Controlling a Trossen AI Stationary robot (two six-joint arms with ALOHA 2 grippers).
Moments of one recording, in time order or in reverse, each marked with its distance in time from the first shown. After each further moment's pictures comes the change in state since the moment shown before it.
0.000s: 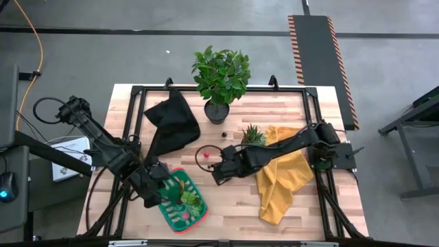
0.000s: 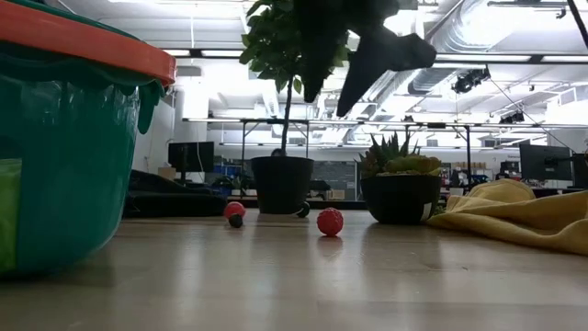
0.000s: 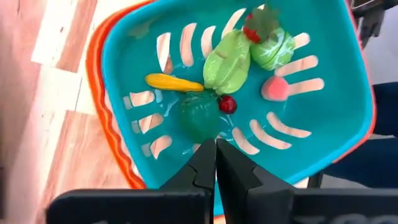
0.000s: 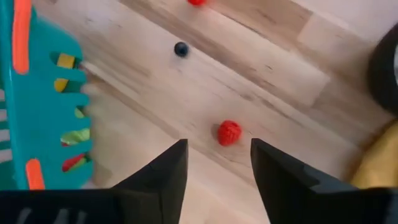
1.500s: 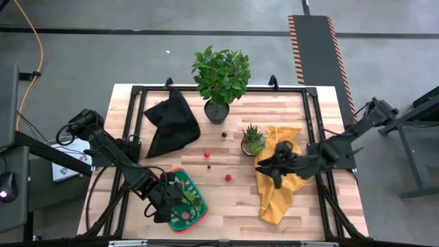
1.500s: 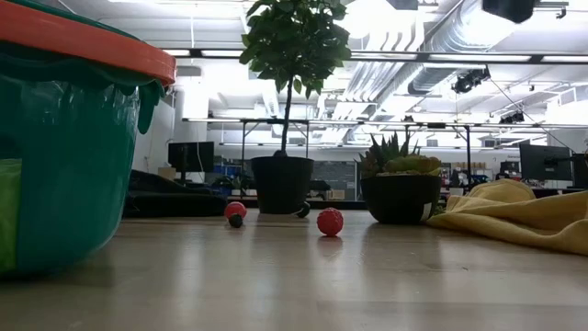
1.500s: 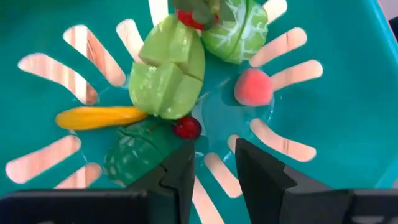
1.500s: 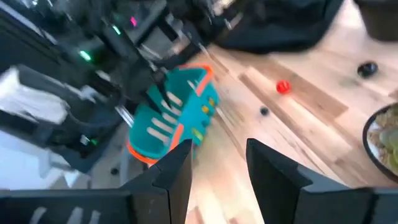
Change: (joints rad) left arm 0.000 0.300 0.000 0.292 0.082 0.219; right arm 0.293 -0.885 -0.842 0.700 0.378 -0.291
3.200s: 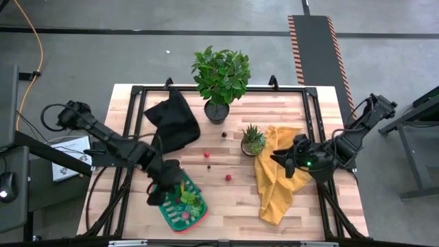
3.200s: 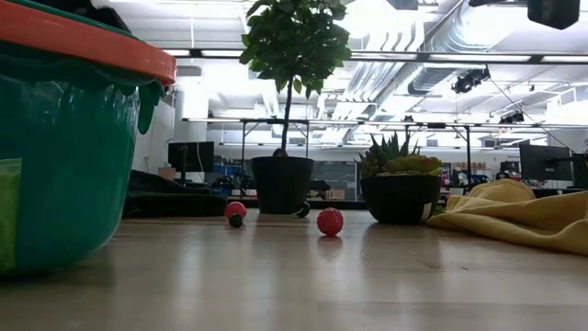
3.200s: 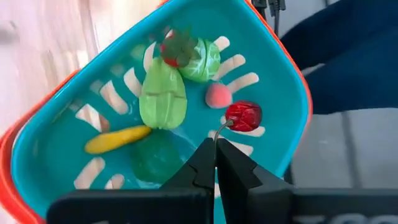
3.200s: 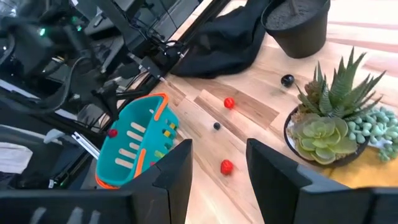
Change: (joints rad) left arm 0.254 -0.227 0.000 -0.079 0.319 0.339; right arm 0.139 -0.137 0.001 -0.337 0.286 0.290
